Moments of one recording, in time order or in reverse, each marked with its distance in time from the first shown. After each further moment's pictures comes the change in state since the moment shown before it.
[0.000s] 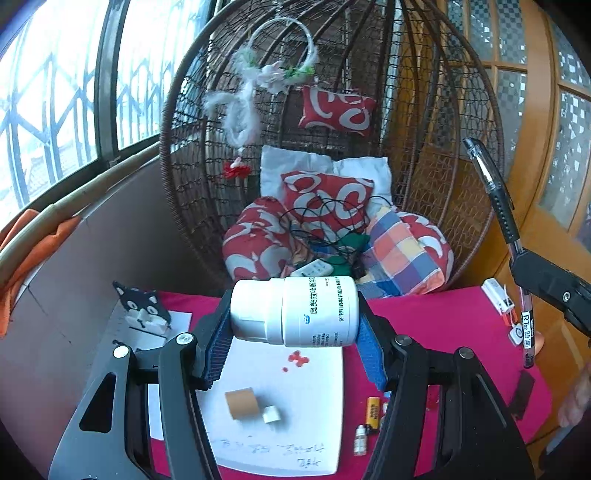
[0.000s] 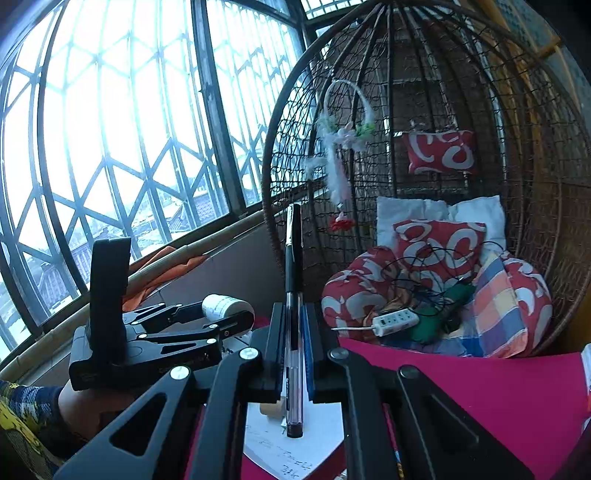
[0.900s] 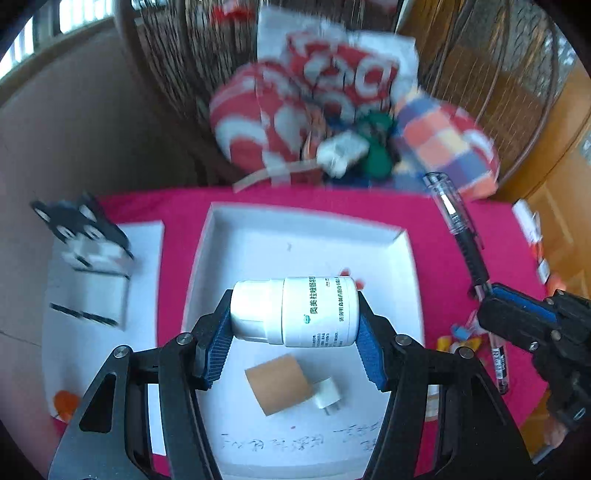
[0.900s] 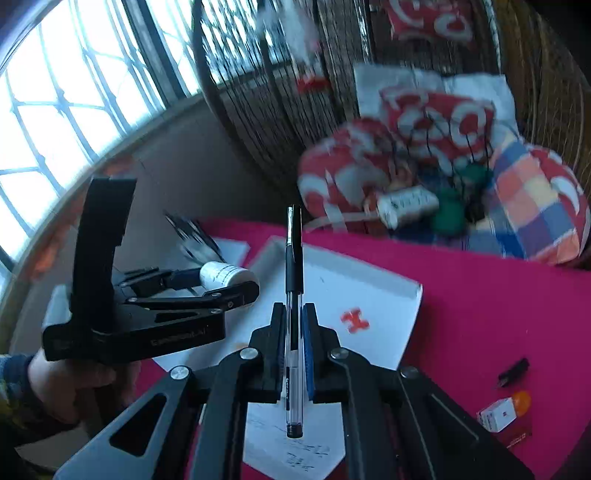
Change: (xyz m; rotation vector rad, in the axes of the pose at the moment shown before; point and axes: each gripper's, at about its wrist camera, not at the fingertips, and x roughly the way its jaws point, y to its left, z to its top) left arm 0.207 0.070 -0.071 0.025 0.492 -0.077; right arm 0.182 -0.017 -0.086 0.153 0.435 -0.126
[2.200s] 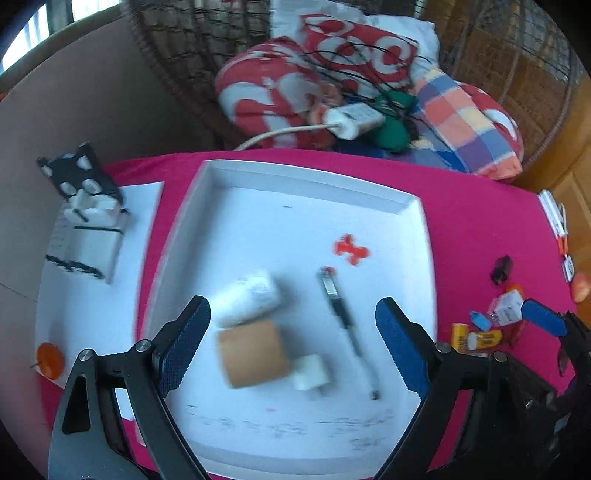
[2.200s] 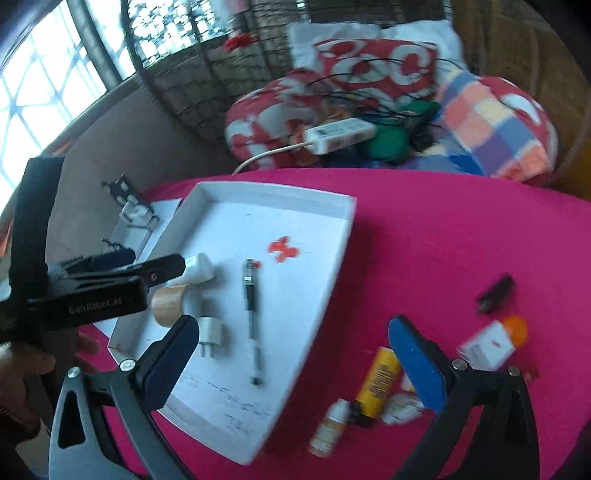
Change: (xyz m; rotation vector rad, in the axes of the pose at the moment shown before) left arm 0.012 -0.046 -0.037 -0.033 0.006 0.093; right arm 0.005 -0.076 -0.069 0.148 0.058 -0.090
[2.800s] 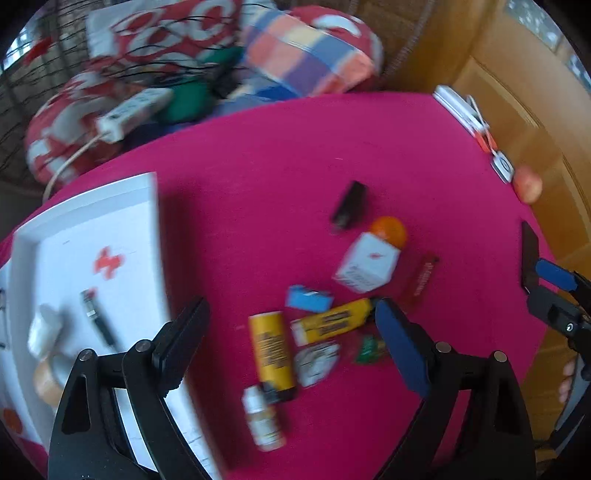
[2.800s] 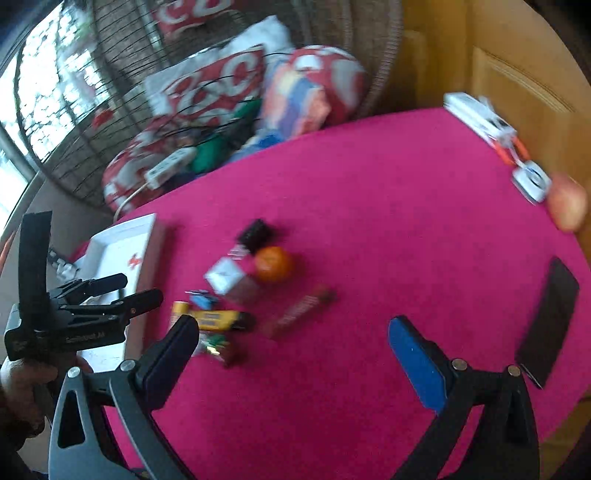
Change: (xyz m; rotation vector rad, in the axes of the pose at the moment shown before) left arm 0.034 -0.218 -0.024 0.359 0.110 -0.218; right arm -0.107 -0.190 -0.076 0.336 -0.048 -0.198
